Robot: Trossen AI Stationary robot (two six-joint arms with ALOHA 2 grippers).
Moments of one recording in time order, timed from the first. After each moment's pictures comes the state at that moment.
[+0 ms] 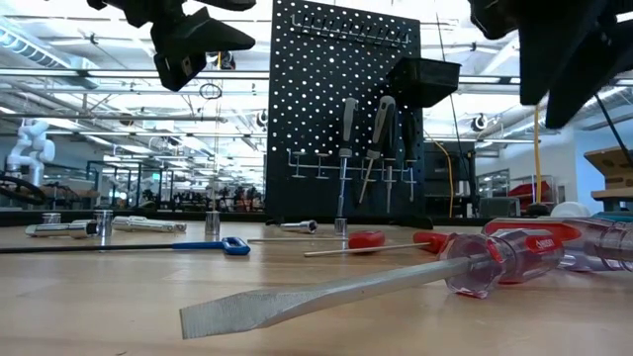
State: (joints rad) left arm -0.43 1.31 0.69 0.21 -0.28 -0.64; right arm 0.53 1.57 1.19 -0.94 0.21 1.46
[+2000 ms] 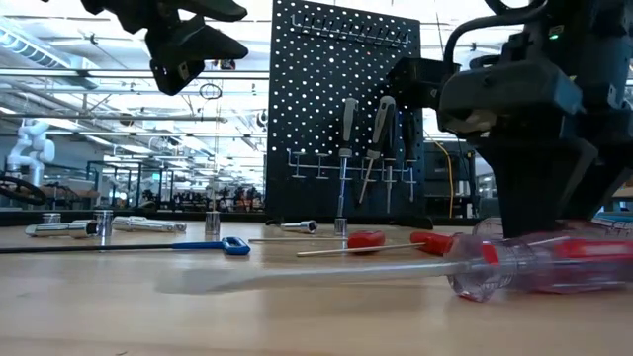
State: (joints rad) left arm -0.43 1.31 0.69 0.17 -0.25 -0.62; right arm 0.52 1.94 1.19 -0.71 0.12 1.48
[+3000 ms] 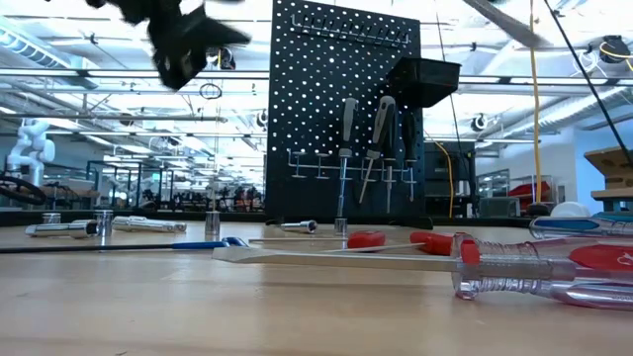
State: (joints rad) left arm -0.43 1.31 0.69 0.25 -0.23 -0.62; right arm 0.55 1.45 1.19 -0.29 0.82 0.77
